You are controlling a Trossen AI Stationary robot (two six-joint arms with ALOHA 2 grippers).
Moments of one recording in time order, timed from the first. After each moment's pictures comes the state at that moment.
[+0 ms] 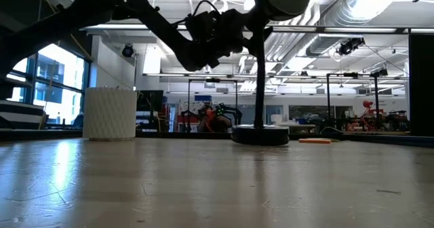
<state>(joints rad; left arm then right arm) 0.54 2.35 1.79 1.22 1.39 -0.74 0.37 1.28 1.35 -0.85 1.04 0.00</state>
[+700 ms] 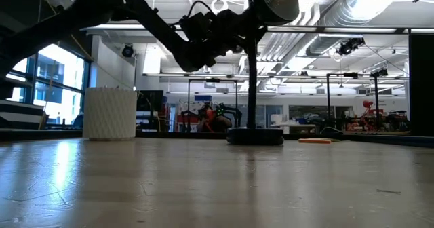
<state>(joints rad) 0.58 2.35 1.79 1.29 1.40 -0.77 0.35 1.28 1.35 -0.85 0.99 0.03</state>
